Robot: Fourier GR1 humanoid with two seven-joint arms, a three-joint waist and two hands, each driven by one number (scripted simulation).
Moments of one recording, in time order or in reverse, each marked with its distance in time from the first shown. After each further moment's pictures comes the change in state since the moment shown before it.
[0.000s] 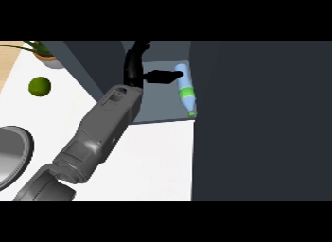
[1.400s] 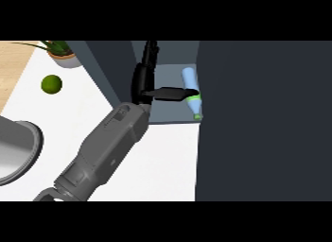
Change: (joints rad) left arm 0.211 -0.008 -0.229 -0.354 0.307 -0.128 -0.156; right arm -0.040 0.001 -0.019 -0.014 -0.026 -0.061 0.070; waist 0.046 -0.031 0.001
